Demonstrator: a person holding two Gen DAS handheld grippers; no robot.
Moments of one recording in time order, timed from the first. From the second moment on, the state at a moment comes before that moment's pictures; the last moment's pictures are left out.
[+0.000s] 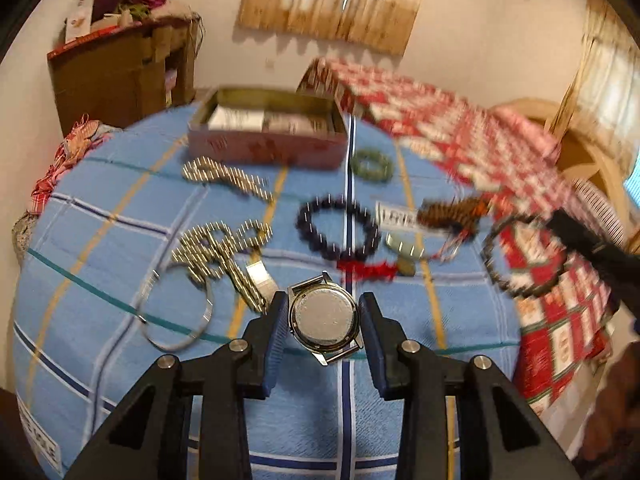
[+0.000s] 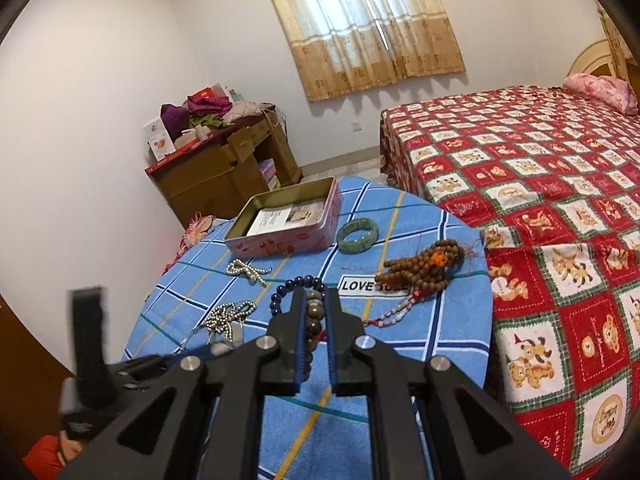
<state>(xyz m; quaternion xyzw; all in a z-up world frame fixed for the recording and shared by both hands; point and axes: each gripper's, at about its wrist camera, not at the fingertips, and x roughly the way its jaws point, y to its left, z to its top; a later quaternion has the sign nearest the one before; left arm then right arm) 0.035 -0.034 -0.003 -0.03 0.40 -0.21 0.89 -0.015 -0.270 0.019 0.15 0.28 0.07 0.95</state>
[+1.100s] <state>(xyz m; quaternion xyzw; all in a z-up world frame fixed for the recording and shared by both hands) 0.283 -0.056 -0.013 0.02 0.36 -0.17 0.92 0.241 -0.228 -0.023 0.21 0.31 0.08 0.92</state>
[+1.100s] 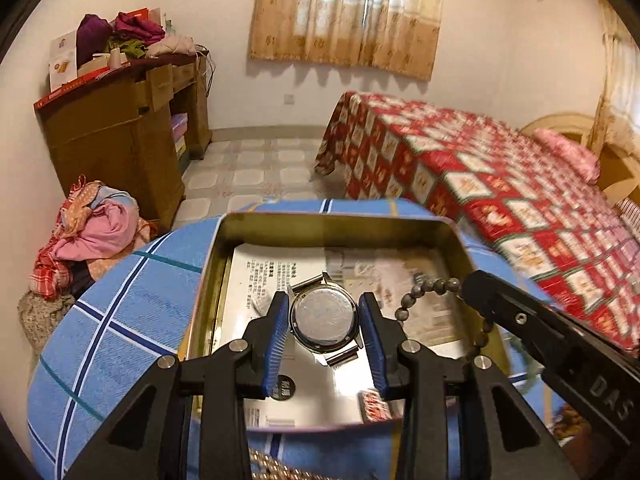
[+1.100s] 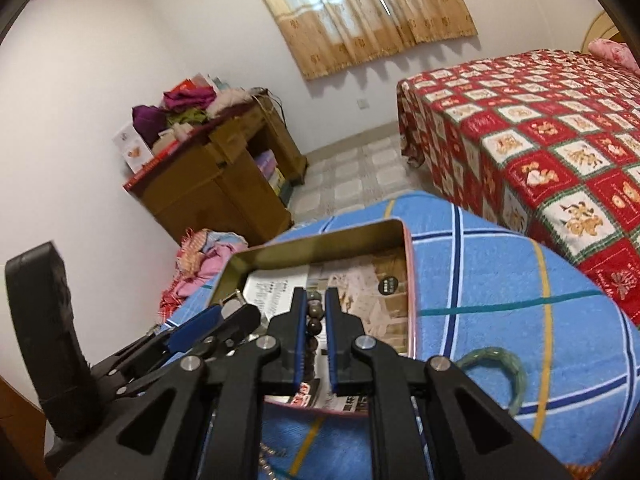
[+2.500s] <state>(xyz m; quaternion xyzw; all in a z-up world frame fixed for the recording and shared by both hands) 0.079 0.051 -0.012 0.04 0.36 -0.04 0.93 0.041 -0.210 -0.011 0.09 0.31 0.02 0.95</state>
